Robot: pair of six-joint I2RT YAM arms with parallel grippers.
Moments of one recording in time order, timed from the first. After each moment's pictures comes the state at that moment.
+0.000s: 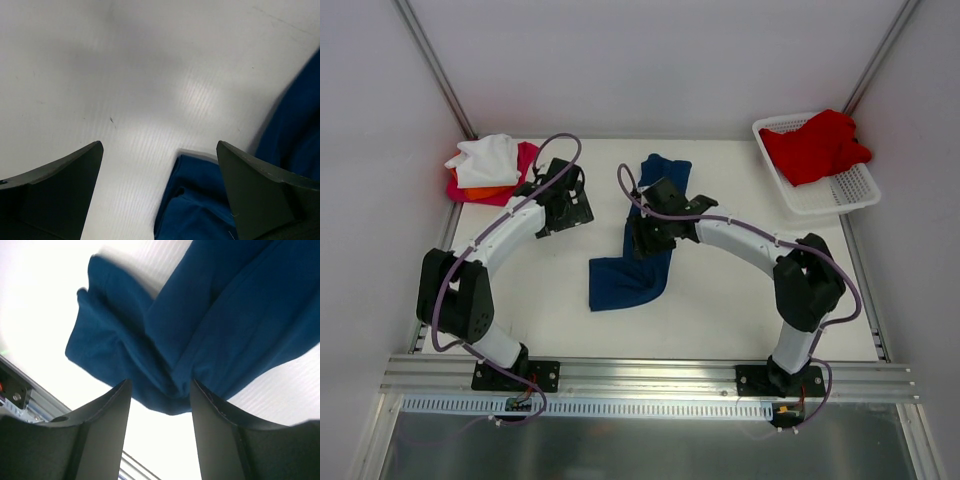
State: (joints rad) left arm -0.37 1.56 1.22 -0.73 -0.31 -0.64; right arm 0.76 1.80 1.40 -0.61 -0.19 0.34
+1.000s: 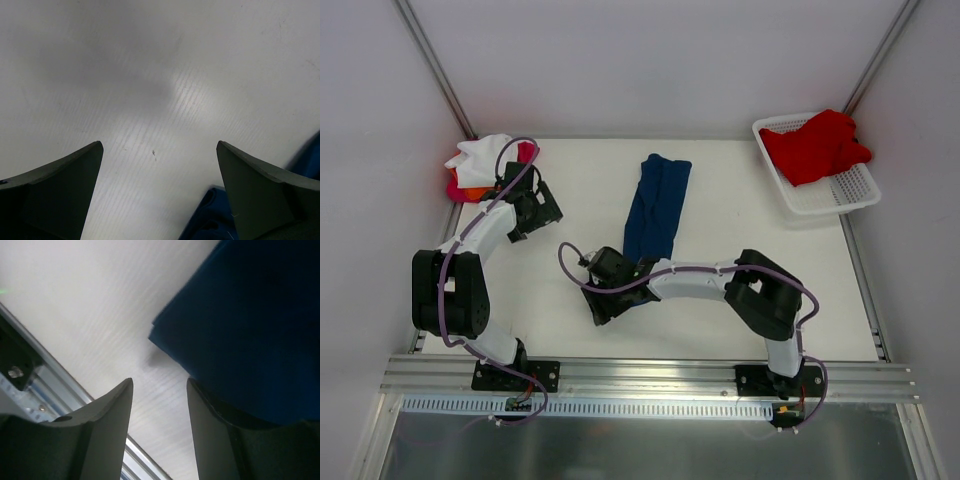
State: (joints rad) left arm -0.07 1.57 1.09 -0.56 -0.13 -0.56; right arm 1.16 1.93 1.28 -0.36 -0.15 0.50
